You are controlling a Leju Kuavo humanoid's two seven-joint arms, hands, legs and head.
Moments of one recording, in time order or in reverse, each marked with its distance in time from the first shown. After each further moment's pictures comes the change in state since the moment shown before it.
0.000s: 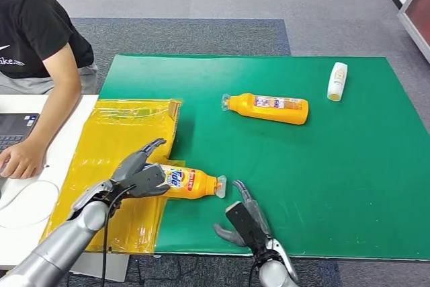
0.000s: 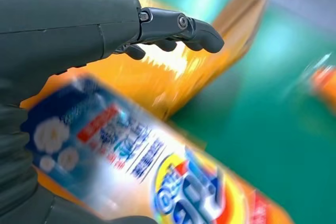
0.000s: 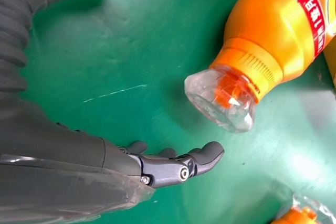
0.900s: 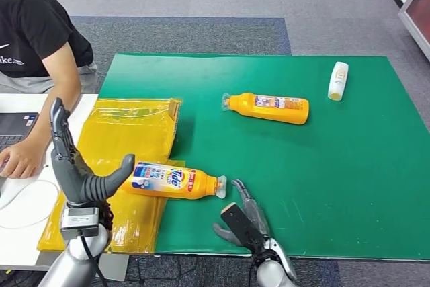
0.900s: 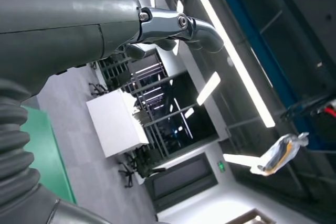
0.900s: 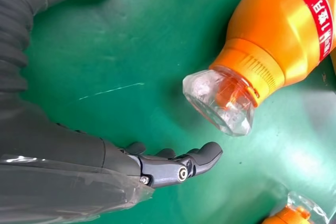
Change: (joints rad) left arm 0.221 -0.157 0.136 -0.478 0.165 0.670 -0.502; right arm -0.023 0.000 0.028 0.028 0.064 -0.025 -0.013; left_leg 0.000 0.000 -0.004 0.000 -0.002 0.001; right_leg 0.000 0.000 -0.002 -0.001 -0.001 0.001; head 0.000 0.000
